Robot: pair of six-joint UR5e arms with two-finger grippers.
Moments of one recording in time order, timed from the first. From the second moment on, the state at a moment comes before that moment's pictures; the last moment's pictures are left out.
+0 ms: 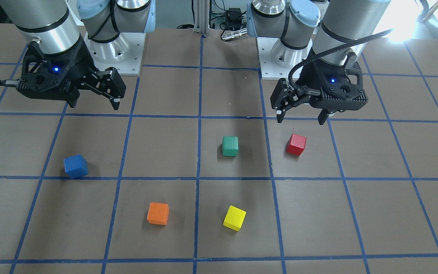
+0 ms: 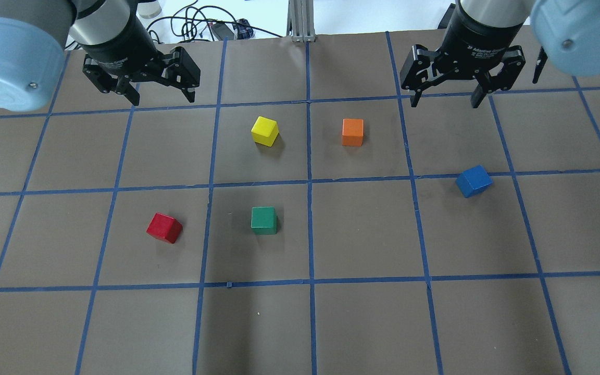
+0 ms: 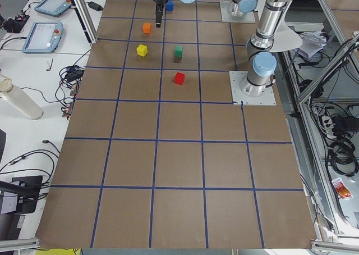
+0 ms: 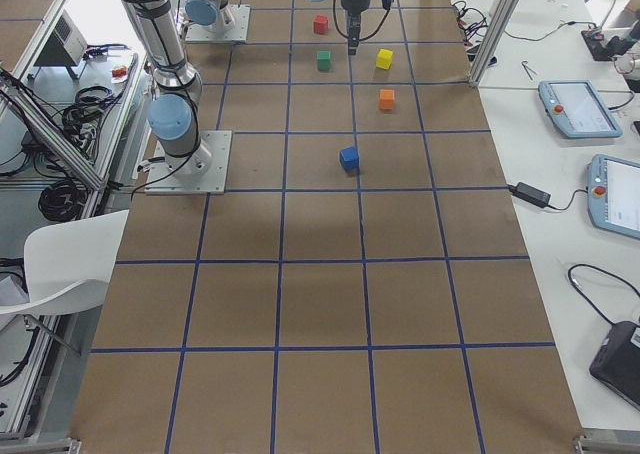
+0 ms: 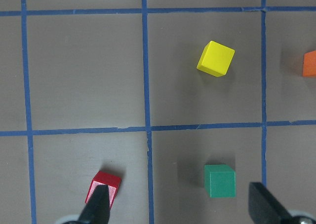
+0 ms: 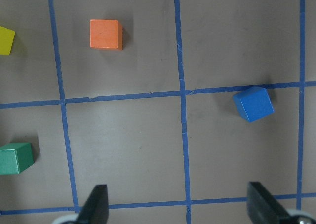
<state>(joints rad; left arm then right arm) -1.60 -1.64 -1.53 -1.42 1.55 -0.02 1.60 -1.51 1.50 -1.58 -1.55 0.10</state>
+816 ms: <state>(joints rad) -1.52 -1.66 -1.62 -1.44 1.55 0.18 1.60 -1.51 1.50 -1.58 -1.55 0.10</state>
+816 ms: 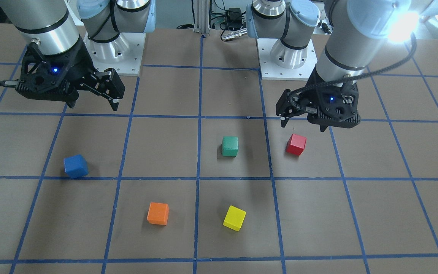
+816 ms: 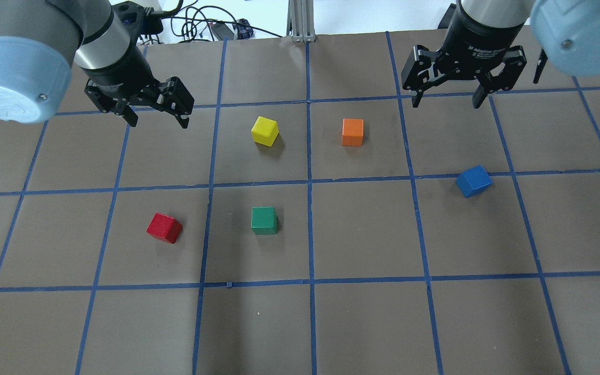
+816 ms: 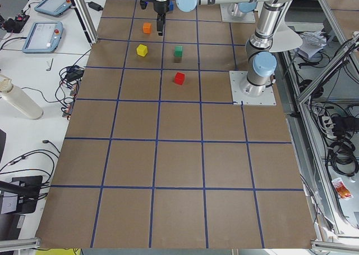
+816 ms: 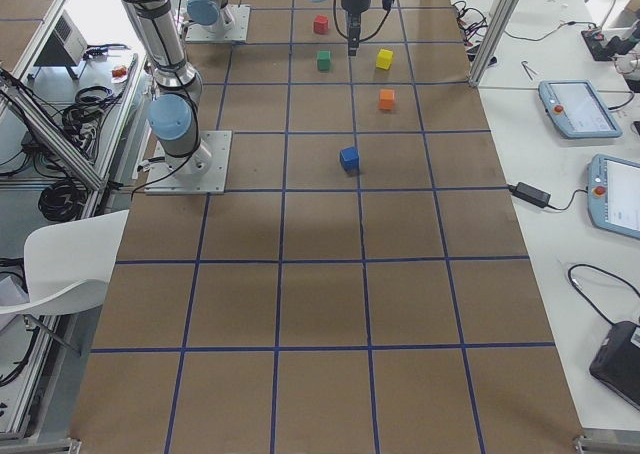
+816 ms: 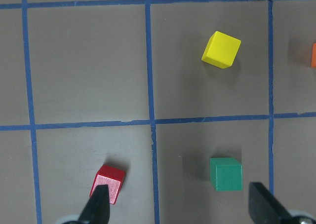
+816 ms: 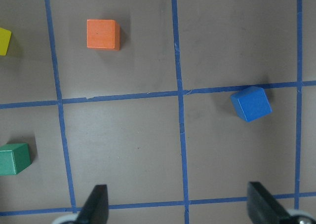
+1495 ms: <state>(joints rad) -1.37 -1.67 -1.92 -1.20 1.59 0.56 1.60 -1.51 1.50 -1.58 -1.55 0.10</state>
